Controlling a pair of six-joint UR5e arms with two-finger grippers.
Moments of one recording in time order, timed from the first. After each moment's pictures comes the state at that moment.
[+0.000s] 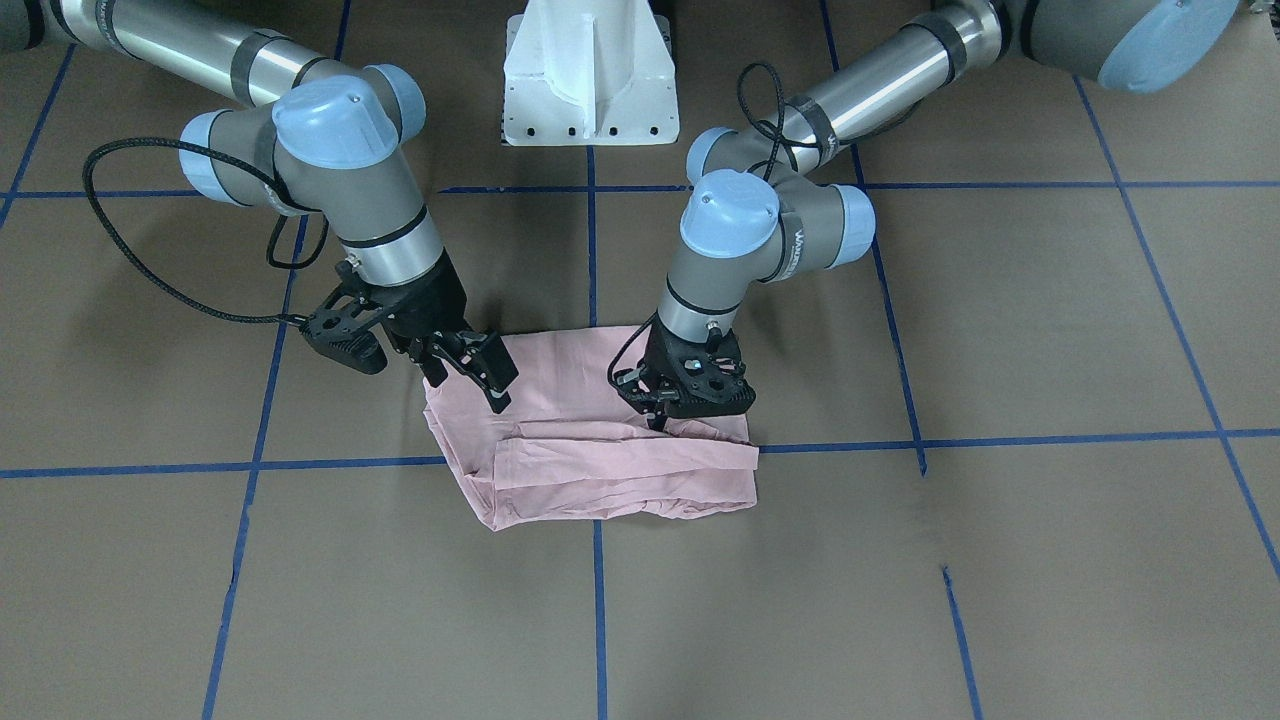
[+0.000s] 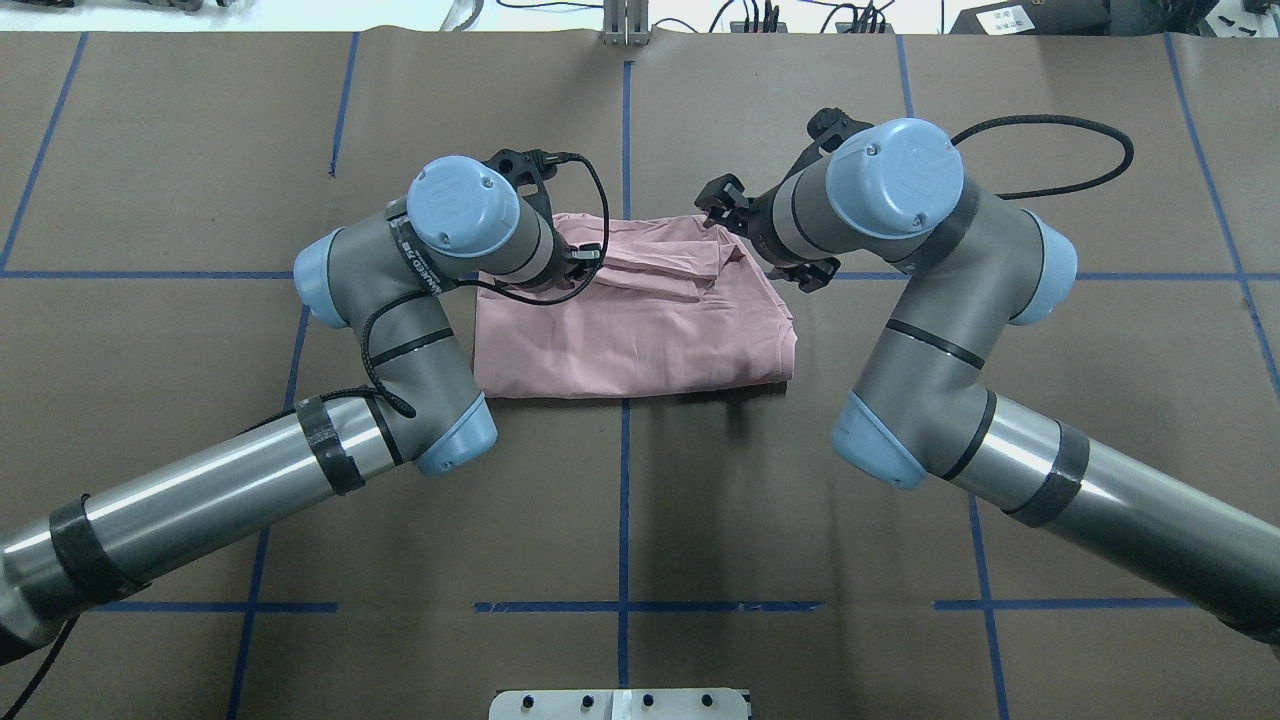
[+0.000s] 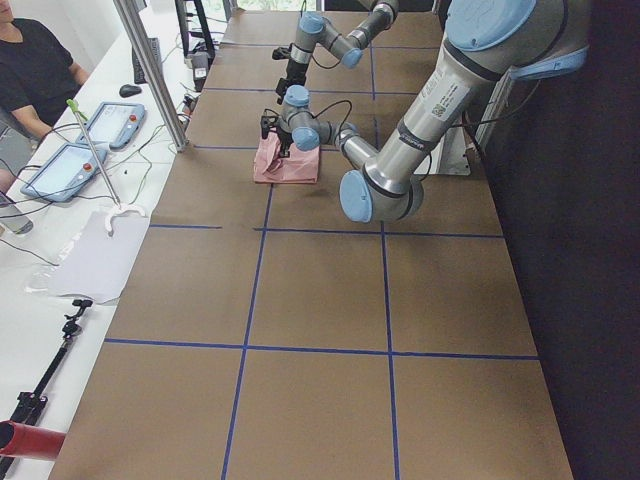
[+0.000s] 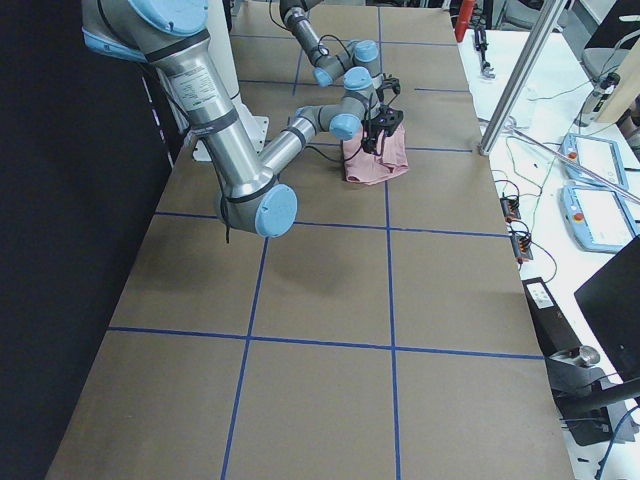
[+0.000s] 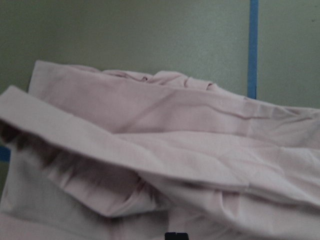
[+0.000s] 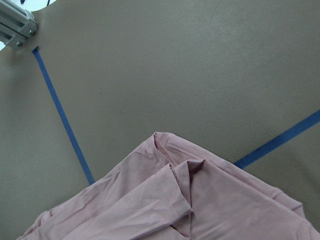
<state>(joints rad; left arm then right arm) -0.63 -2.38 -1.23 -2.10 -1.79 -1.35 0.67 -0.99 1.64 -1.21 1.77 1.77</state>
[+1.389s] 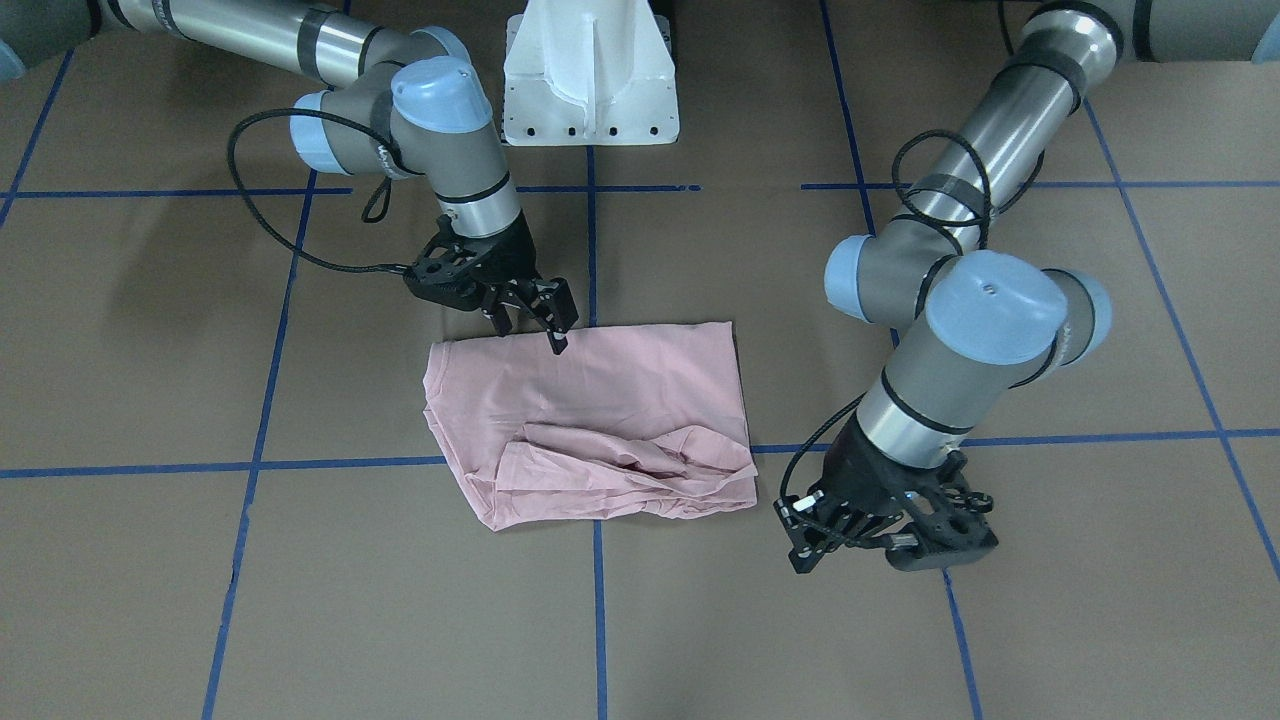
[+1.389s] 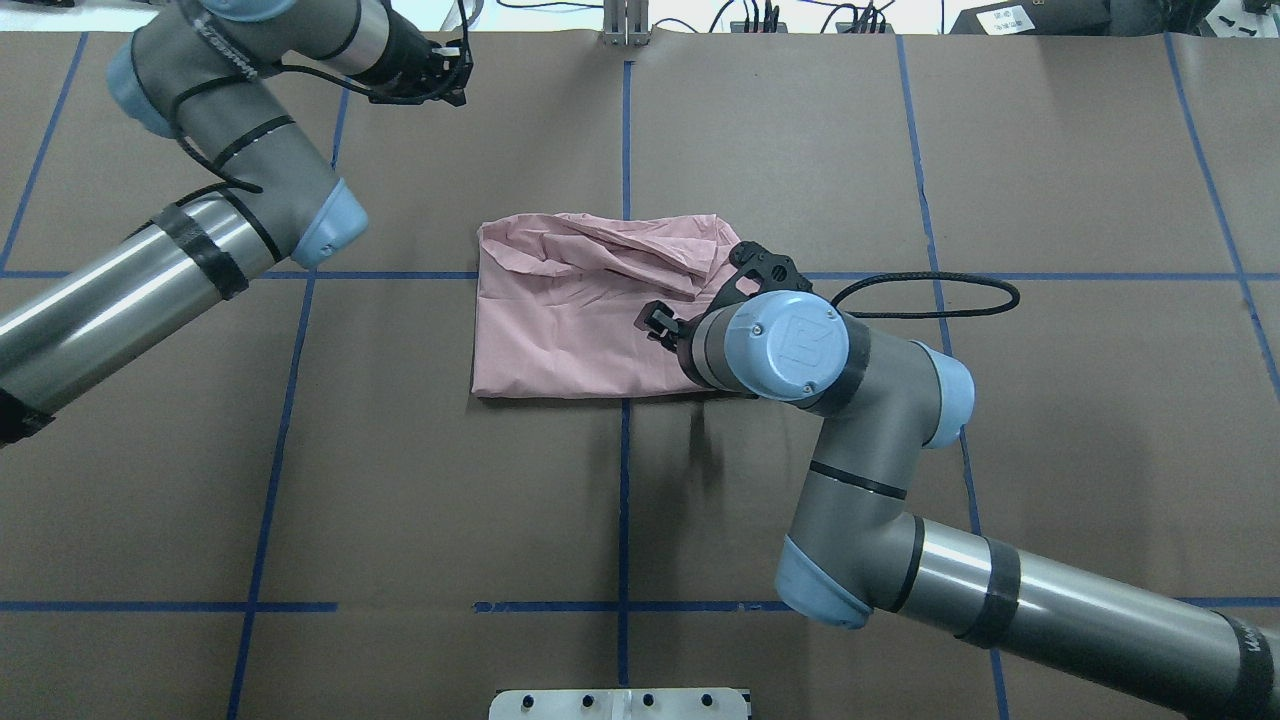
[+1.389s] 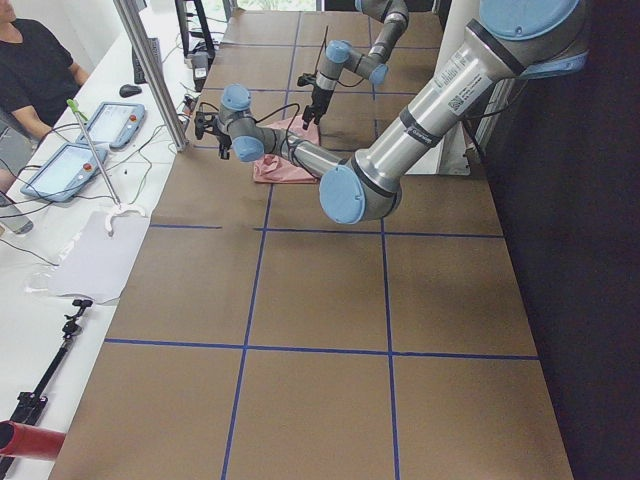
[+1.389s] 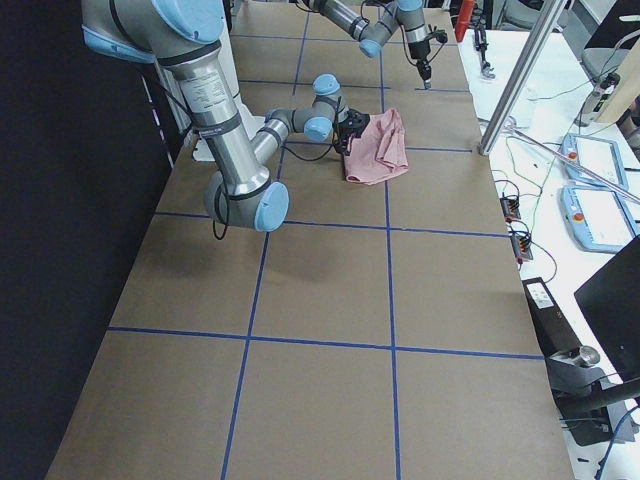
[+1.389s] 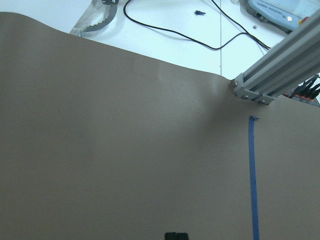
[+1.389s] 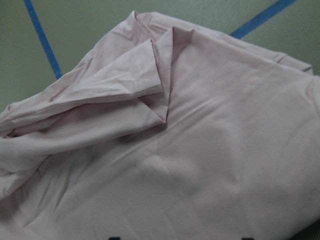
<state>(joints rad) -0.94 -2.35 -1.15 -2.31 -2.02 -1.26 0.45 -0.95 1.58 -1.21 1.59 1.86</state>
